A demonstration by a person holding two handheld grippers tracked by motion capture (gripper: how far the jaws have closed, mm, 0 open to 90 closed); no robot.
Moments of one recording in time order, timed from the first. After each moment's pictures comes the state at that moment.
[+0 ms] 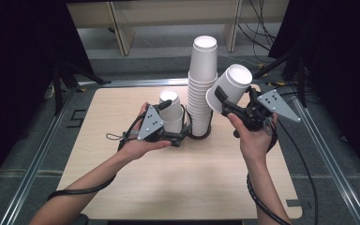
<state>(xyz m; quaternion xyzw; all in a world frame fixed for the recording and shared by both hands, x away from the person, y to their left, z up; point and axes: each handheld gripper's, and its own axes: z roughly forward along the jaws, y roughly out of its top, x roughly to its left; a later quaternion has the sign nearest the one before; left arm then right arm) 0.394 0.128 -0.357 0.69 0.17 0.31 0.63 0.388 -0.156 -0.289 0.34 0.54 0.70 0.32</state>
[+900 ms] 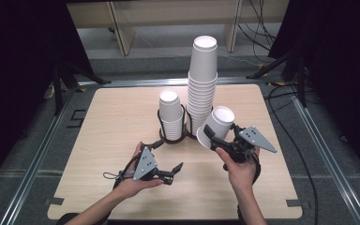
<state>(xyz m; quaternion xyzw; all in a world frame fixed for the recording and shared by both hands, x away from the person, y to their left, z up) 0.337 0.151 -0.455 0.72 0.21 0.29 0.60 0.362 -0.139 -0.391 0.39 0.58 0.67 0.25</state>
